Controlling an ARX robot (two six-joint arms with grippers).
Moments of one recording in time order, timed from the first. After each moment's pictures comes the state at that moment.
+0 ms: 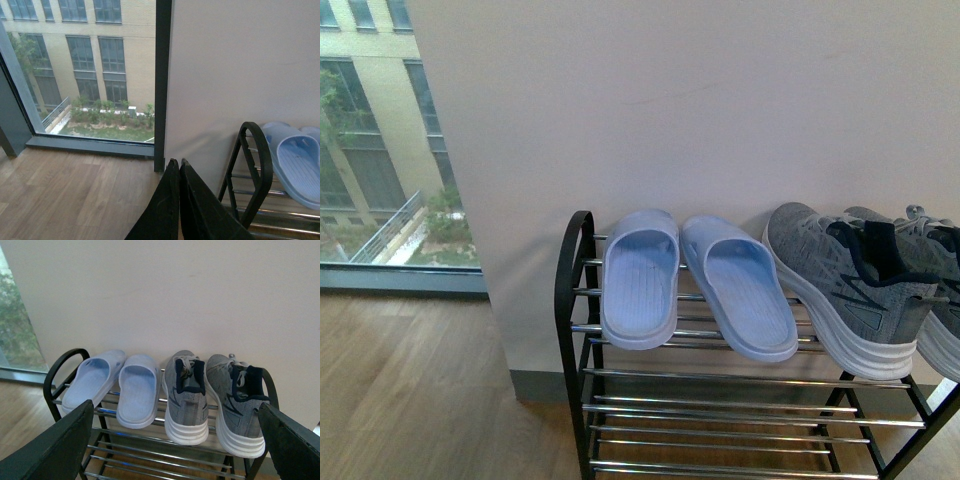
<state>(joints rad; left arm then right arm) 0.00 0.67 0.01 0.65 0.00 -0.01 0.00 0.00 0.02 0.00 0.00 -0.01</state>
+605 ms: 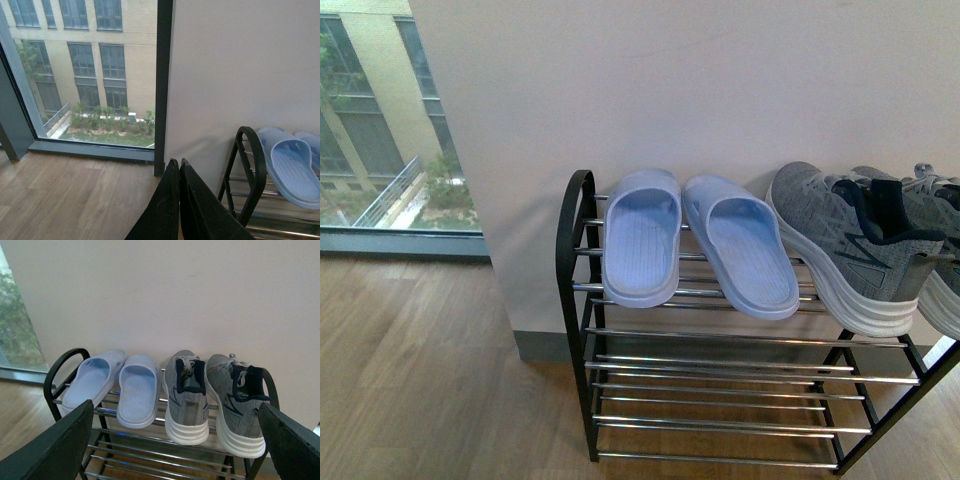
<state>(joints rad) 0.00 0.30 0.01 0.30 0.00 -0.01 0.00 0.00 0.02 0.00 0.00 -0.01</state>
